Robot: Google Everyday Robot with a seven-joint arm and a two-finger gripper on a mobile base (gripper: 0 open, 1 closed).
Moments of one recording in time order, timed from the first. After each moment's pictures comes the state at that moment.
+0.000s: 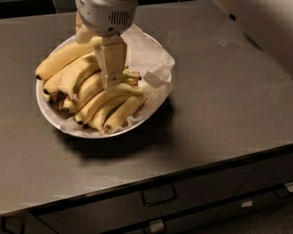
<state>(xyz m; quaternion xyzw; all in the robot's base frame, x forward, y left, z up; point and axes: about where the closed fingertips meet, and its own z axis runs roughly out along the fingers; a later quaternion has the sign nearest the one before) 0.499 0.086 0.985 -0.86 0.48 0.02 0.18</state>
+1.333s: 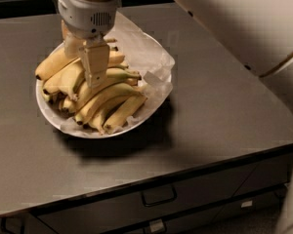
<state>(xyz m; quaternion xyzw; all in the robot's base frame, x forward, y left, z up) 0.505 0.113 0.971 -0.88 0.45 0.04 0.14</state>
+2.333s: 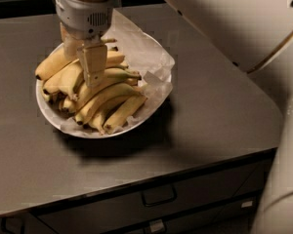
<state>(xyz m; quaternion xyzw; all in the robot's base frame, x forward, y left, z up) 0.510 0.120 0.965 -0.89 0.44 0.04 0.13</state>
